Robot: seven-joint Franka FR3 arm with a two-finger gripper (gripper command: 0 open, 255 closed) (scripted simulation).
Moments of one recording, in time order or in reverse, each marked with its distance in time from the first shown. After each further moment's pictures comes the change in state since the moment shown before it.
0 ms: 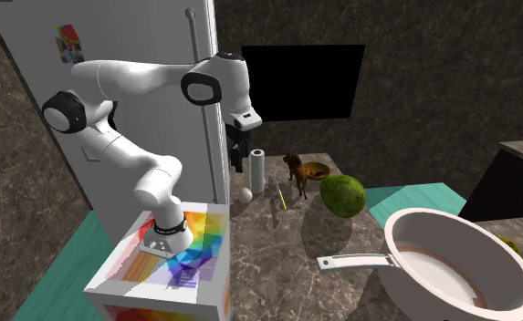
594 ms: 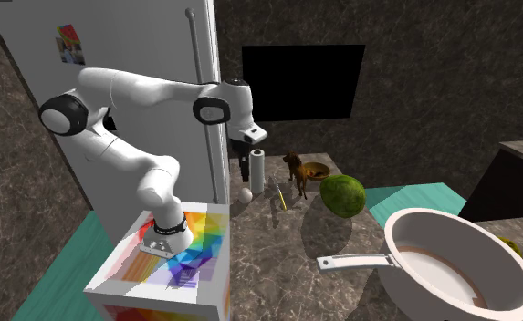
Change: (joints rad) arm 0.117 -0.016 0.052 -0.208 0.006 0.190 -0.147
